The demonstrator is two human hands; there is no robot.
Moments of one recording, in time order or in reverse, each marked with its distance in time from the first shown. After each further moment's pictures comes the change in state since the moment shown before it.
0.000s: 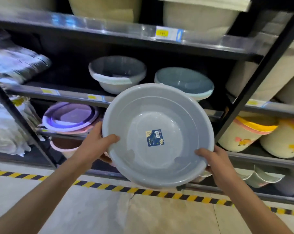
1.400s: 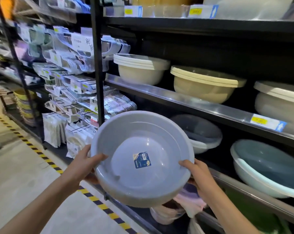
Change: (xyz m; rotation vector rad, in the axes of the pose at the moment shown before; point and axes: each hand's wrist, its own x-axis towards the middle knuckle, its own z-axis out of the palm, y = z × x) left_hand -0.054 0.049 -0.266 -0.074 0.539 -0.007; right_hand 0.051 -0.142 0.295 0.000 -0.556 -0.138
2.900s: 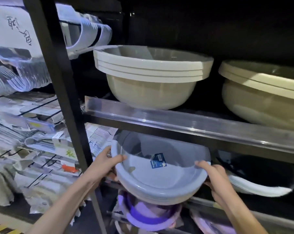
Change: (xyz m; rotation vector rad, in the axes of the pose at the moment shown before) left_hand 0.508 0.016 -0.015 0.024 -0.452 -0.016; right_hand 0.348 0.003 0.155 0.132 0.516 0.109
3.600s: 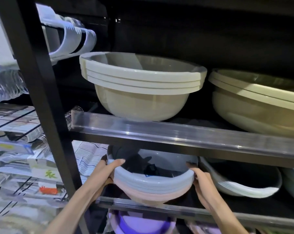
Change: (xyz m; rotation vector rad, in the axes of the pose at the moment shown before) left_hand 0.076 -0.028 0.006 -0.206 -0.072 -0.059; right_hand 0.024 0.022 0.025 0.230 0.028 -0.040
